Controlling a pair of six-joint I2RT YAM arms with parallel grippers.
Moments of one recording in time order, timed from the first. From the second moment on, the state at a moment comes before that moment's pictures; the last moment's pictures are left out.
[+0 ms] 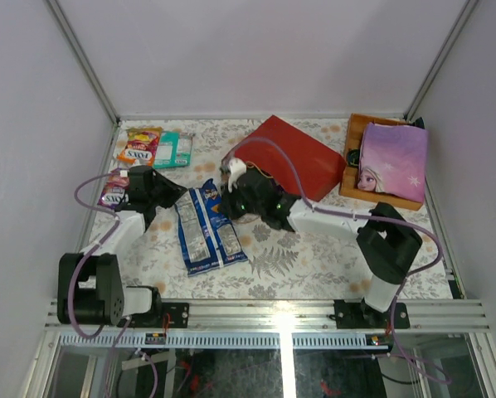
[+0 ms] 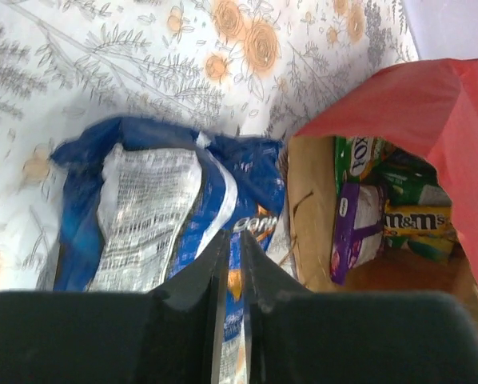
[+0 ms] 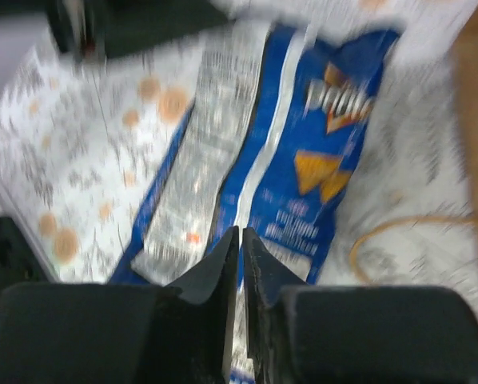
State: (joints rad) left arm 0.00 1.22 0.64 -0.05 0.20 -0.91; right arm 0.92 1.76 1.24 0.05 -0.05 0.37
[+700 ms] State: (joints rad) left arm 0.06 1.71 0.75 0.14 0.15 -0.94; right arm 1.02 1.85 0.92 0.29 -0.17 0.53
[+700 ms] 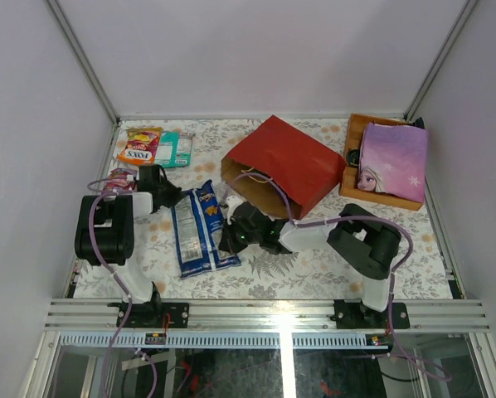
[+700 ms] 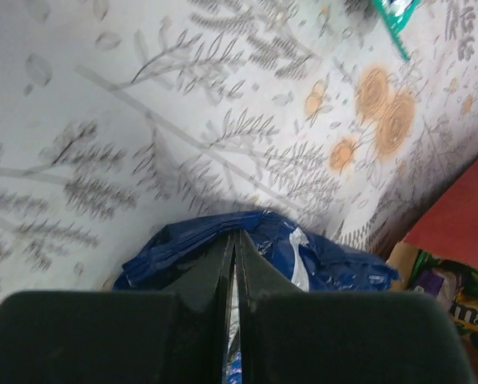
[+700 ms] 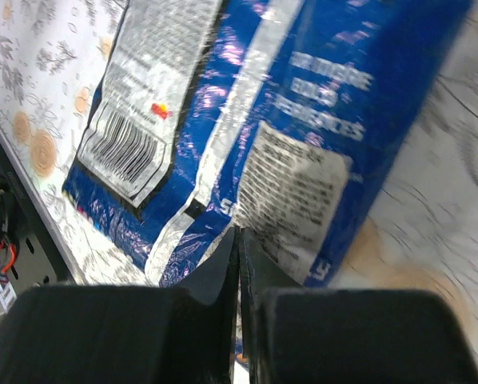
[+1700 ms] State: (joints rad) left arm 0.00 1.19 1.06 -0.22 0.08 -0.73; right arm 1.12 2.07 1.32 0.14 -0.34 0.66
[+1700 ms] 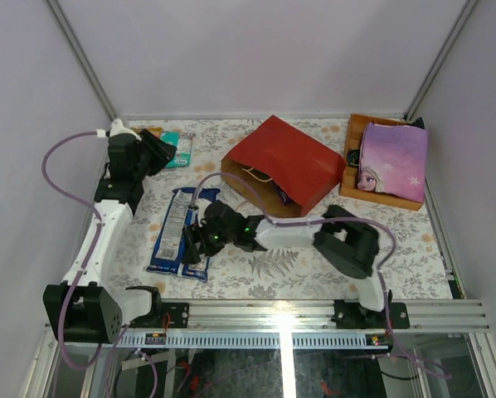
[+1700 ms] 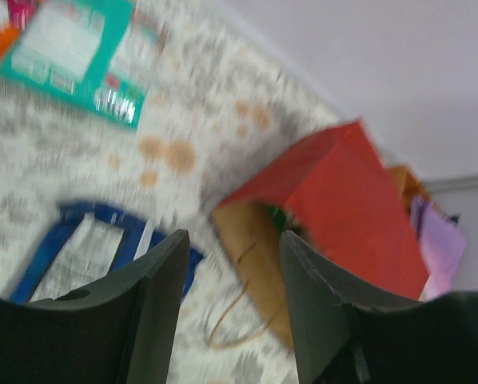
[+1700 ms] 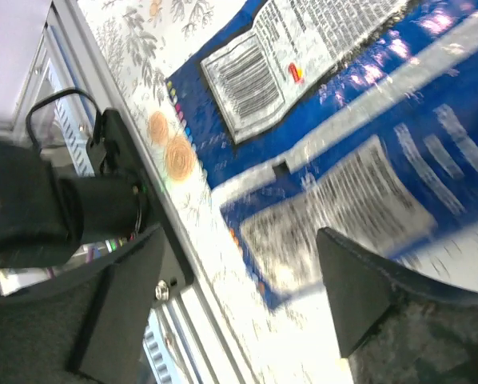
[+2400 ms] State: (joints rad) left arm -0.32 0.97 0.74 -0.57 -0.04 -1.44; right arm 1.11 1.09 0.73 0.01 0.39 0.39
